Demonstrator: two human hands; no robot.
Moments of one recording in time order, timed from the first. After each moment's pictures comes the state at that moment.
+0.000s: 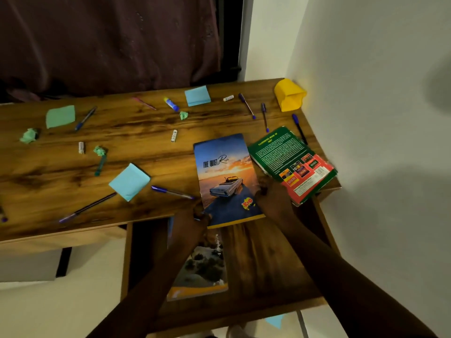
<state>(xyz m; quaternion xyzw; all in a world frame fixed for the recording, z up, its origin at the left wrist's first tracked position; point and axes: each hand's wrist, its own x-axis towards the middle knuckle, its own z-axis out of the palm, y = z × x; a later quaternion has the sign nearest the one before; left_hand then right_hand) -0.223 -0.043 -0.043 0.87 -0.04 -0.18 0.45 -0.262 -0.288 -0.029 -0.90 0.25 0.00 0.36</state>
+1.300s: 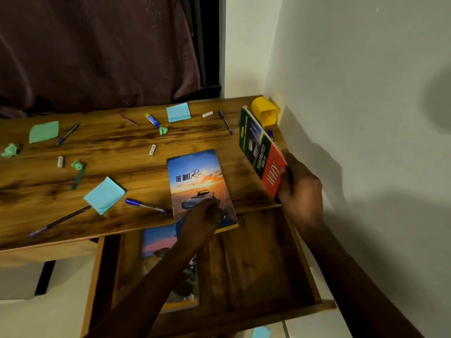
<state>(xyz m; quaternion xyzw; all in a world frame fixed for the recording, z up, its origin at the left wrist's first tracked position) -0.243 -0.150 -0.003 0.84 -0.11 -0.21 0.48 -0.325 -0.383 0.069 -0.89 0.16 -0.26 0.35</state>
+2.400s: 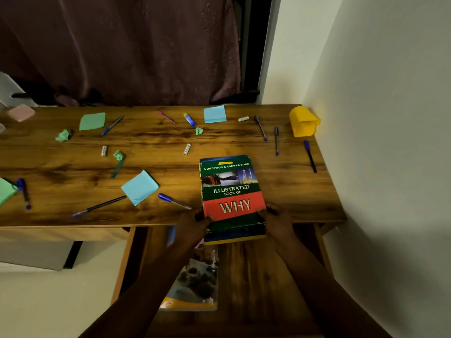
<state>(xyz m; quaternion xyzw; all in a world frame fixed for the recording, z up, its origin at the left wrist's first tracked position) -0.210 -0.074 -0.025 0.84 0.05 -0.20 0.50 -0.260 -0.295 -0.035 -0.66 0.35 -0.03 0.66</state>
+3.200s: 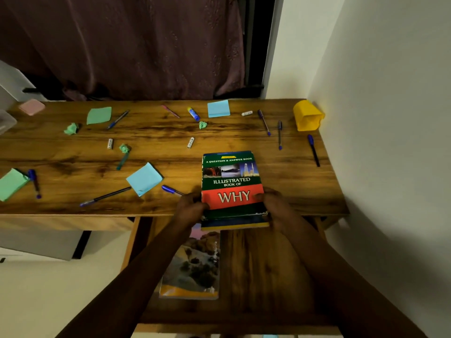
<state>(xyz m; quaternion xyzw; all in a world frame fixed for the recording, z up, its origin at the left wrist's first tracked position) -0.200 -0.074 0.005 0.79 0.11 -0.24 0.55 -0.239 -0.302 -0.010 -0.64 0.33 0.12 0.68</state>
